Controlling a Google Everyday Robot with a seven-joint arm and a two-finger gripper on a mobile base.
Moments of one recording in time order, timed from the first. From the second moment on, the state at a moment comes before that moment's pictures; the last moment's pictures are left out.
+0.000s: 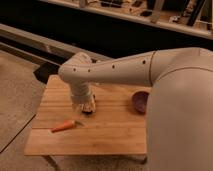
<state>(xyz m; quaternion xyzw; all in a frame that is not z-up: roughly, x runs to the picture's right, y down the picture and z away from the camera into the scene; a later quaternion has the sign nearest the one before) -0.104 0.103 0.703 -0.26 0.23 0.64 0.68</state>
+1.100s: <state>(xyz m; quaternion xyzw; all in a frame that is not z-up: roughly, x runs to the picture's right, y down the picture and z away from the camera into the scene) -0.098 0.070 0.731 -0.27 0.21 0.64 0.69</state>
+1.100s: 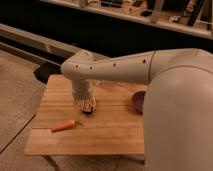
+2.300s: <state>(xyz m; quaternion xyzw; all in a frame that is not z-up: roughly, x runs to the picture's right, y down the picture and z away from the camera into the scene) 0.051 -0.116 0.827 -0.20 0.21 0.74 0.60</state>
